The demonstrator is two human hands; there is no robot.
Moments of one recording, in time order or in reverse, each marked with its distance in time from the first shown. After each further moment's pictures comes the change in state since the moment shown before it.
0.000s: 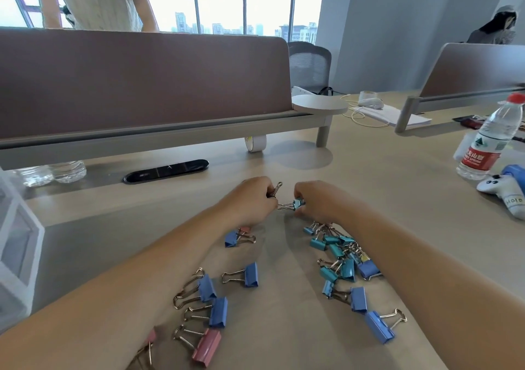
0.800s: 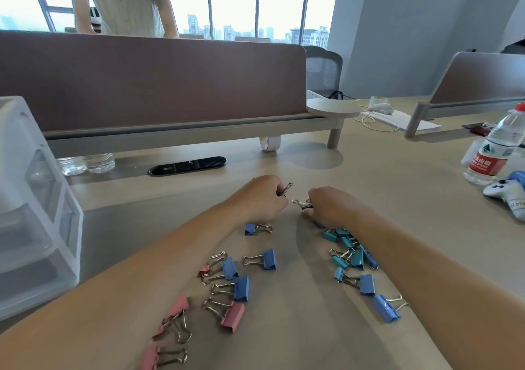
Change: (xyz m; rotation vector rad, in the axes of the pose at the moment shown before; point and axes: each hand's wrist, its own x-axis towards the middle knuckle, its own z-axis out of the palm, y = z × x) left_hand -0.039 0.005 -0.024 -0.073 -0.046 -0.036; right_hand -0.023 -0.027 -0.001 -0.106 -0.073 0.056
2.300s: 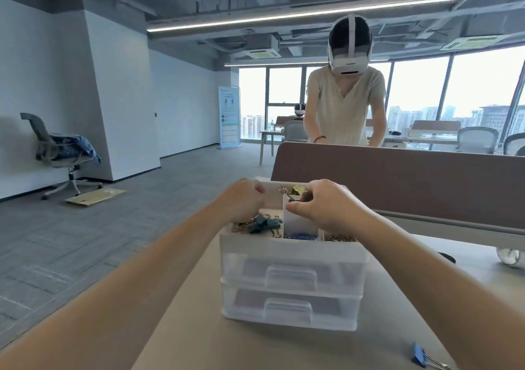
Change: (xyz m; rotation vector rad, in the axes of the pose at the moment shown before) left_hand -0.330 -0.167 -0.328 0.205 0.609 -0.525; right_hand -0.109 -0.447 -0.178 0.507 0.235 -0.691
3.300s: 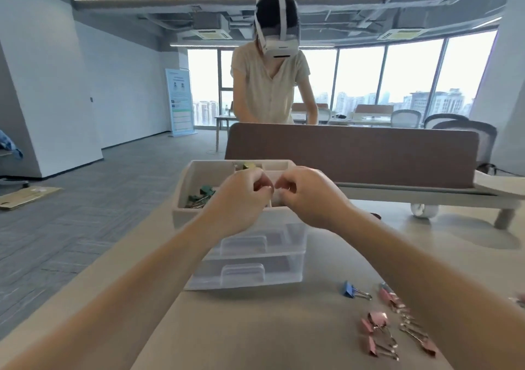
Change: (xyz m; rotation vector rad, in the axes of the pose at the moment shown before) left_hand -0.085 0.070 0.032 -0.256 0.058 0.296; right_hand -0.067 0.035 -0.009 -0.054 0.171 -0.096
